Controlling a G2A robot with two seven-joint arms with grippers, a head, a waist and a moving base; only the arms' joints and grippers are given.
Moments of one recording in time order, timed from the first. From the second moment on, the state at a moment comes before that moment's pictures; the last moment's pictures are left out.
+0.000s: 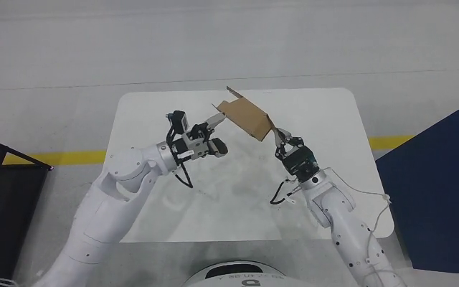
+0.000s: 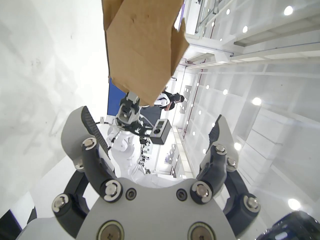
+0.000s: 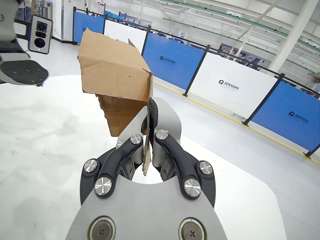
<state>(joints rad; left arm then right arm) 1.28 -1.07 -1.13 -1.84 -0.61 0.34 -0.53 -1.65 -1.18 1.28 -1.77 -1.59 -0.13 -0.39</state>
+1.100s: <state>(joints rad) 1.28 -1.11 -1.02 -1.81 -0.51 0.47 -0.36 -1.73 -1.16 1.36 -1.79 -1.48 -0.39 -0.61</state>
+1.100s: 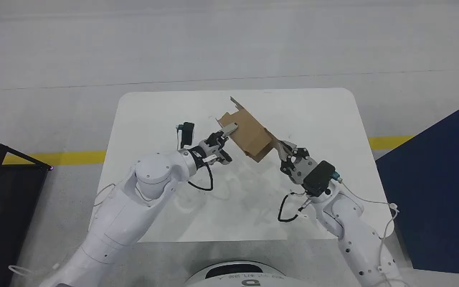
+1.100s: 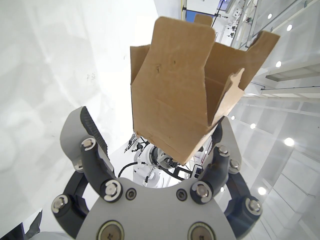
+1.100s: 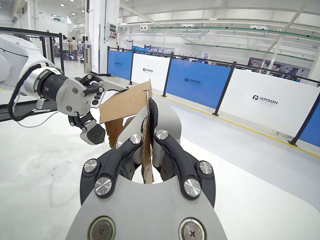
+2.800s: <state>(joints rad) 1.38 -1.09 -1.32 -1.76 -0.98 0.26 -0.77 -1.41 -1.11 0.94 -1.51 0.34 -1.01 0.02</state>
